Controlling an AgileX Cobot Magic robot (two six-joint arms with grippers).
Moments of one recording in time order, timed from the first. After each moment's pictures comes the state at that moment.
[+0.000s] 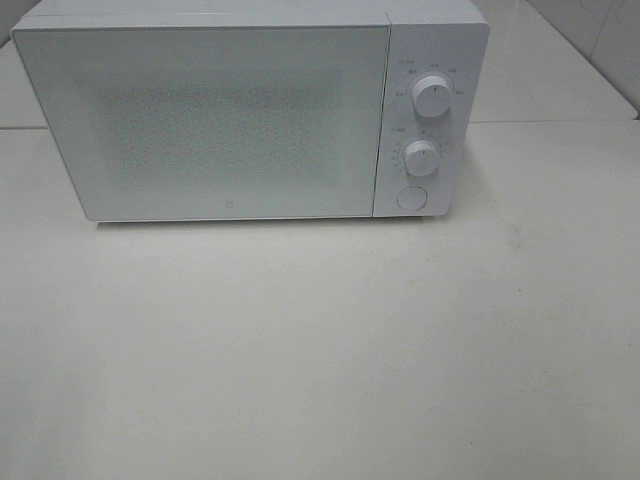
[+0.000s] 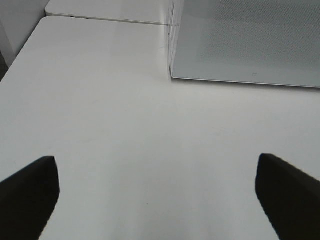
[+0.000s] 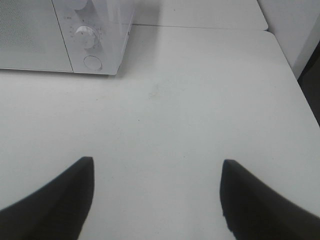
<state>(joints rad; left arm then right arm) 0.01 -0.01 -0.52 -0.06 1.08 -0.01 0.03 0.00 -0.50 0.01 1.00 -0.01</state>
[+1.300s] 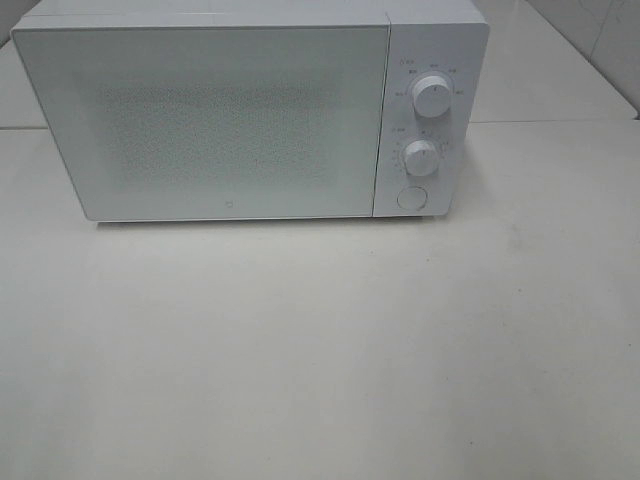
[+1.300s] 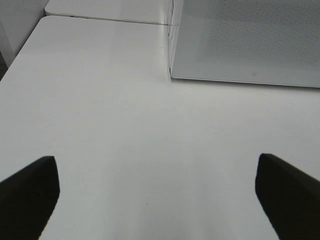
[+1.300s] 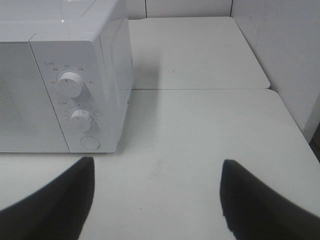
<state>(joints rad) 0.01 -0.01 -0.52 -0.06 1.08 -0.01 0.03 0.39 -0.47 0.01 0.44 0.04</state>
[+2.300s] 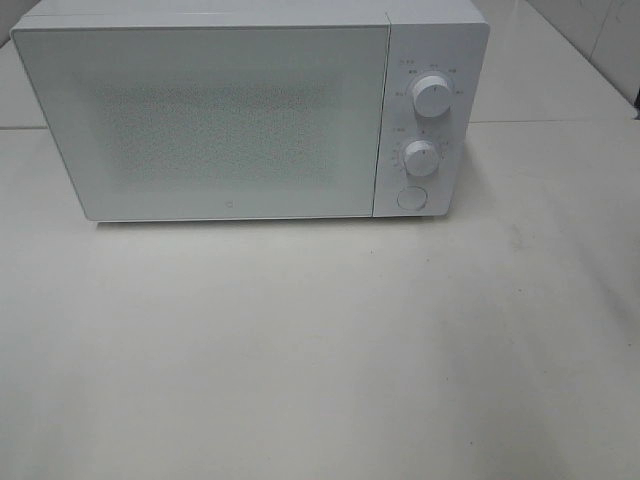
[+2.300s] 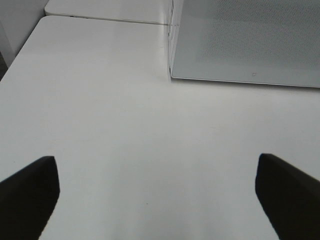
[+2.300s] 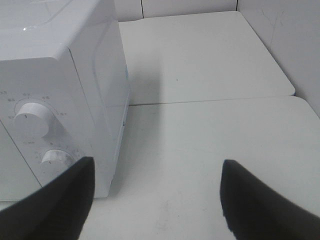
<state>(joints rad) 0.01 -0.01 -0.52 -0.06 1.08 -0.01 0.03 0.96 -0.43 0.01 -0.20 0.09</state>
